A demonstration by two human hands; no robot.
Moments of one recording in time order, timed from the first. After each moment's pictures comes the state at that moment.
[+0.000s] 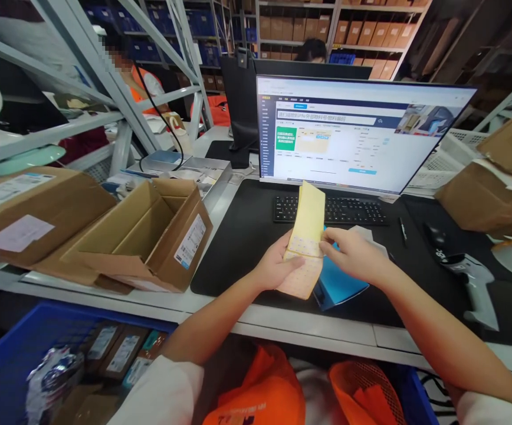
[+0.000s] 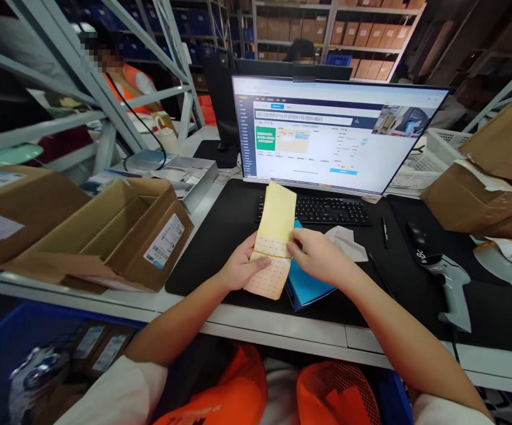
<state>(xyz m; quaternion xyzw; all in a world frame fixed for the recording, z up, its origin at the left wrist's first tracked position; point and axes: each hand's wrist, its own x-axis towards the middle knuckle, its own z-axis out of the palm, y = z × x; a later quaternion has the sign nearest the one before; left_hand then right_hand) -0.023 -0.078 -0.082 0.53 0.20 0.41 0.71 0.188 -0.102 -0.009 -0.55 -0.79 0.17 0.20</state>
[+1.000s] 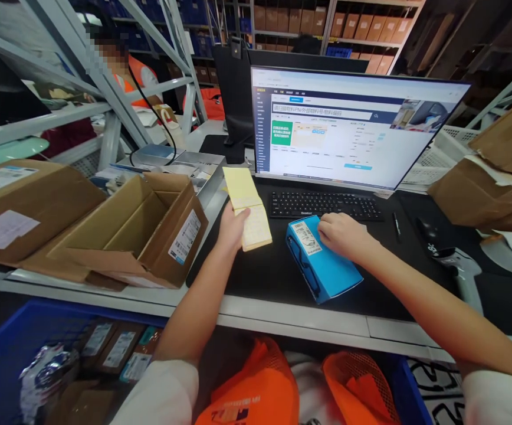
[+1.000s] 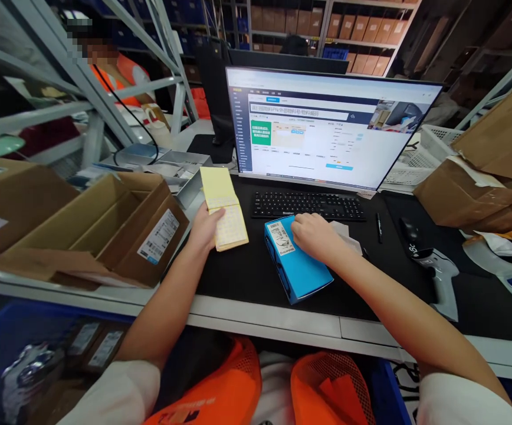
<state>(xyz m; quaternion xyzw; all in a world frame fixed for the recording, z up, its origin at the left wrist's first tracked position) -0.072 0.021 -0.093 0.40 0.45 0.59 0.54 0.209 -0.065 -0.027 -0.49 -0.87 -0.08 0.03</state>
